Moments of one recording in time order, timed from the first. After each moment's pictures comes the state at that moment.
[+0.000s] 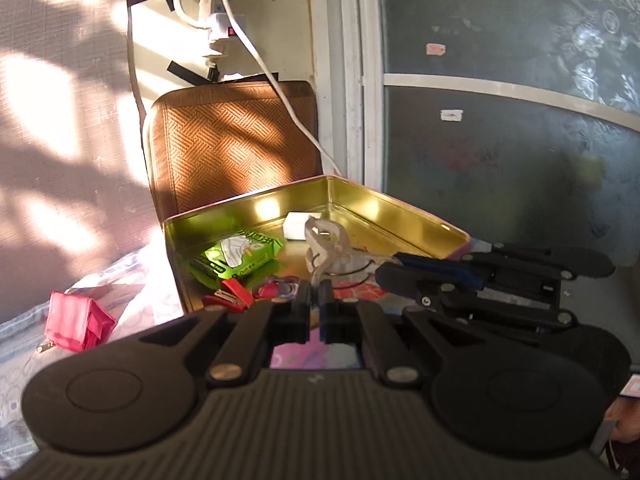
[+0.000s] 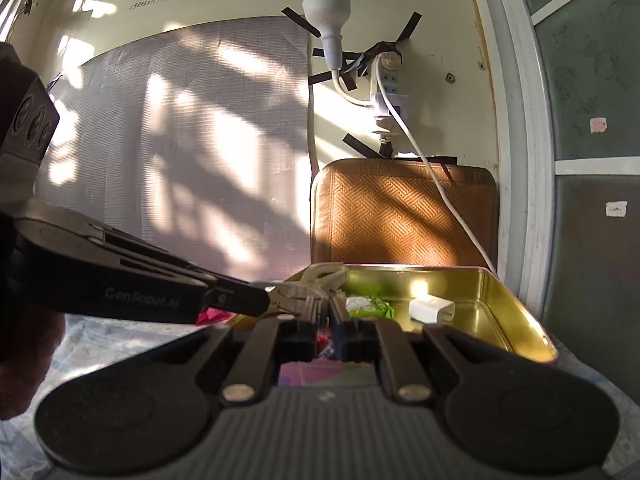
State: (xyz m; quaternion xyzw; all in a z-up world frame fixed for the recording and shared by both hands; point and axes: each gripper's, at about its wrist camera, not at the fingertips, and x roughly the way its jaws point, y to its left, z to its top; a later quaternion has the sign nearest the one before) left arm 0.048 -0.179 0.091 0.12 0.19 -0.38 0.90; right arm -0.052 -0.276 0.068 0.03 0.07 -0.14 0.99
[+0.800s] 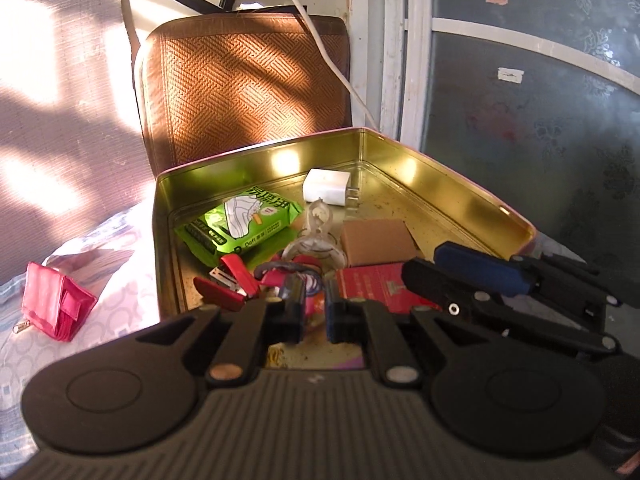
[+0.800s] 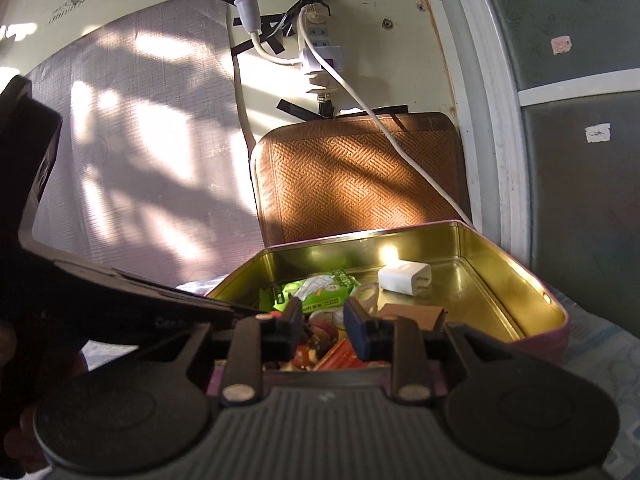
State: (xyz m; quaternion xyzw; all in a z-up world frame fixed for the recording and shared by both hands) left arm 0.088 -0.213 0.072 0.13 0.27 -0.34 0.89; right arm -0.031 -0.310 0.047 0.13 0.09 -0.19 0.97
